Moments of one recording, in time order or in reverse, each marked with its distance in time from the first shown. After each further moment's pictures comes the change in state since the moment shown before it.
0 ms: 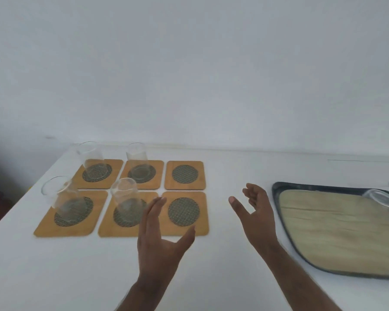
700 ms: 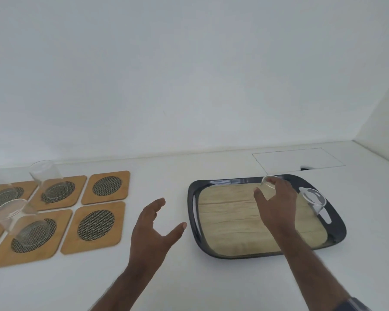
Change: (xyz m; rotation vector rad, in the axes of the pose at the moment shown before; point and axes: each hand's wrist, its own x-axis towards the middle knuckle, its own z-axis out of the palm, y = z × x) left_hand -0.046 0.099 0.170 -0.132 -0.350 -0.175; right_hand 0.062 0.054 -0.275 -0.470 0.405 -0.094
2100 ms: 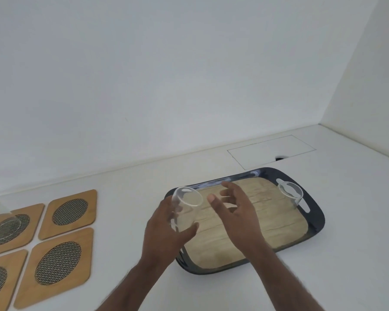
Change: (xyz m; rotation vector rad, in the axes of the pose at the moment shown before) left_hand 0.050 0.024 0.076 0.037 -0.228 0.160; right_hand -0.028 -0.035 0.007 0.400 -0.241 0.183
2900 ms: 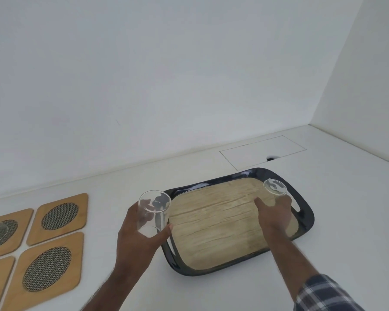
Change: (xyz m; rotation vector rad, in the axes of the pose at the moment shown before) left_hand -0.009 -0.019 -0.021 -0.143 0.114 -0.077; right_hand 0.068 0.126 -0.073 -0.136 0.595 0.337
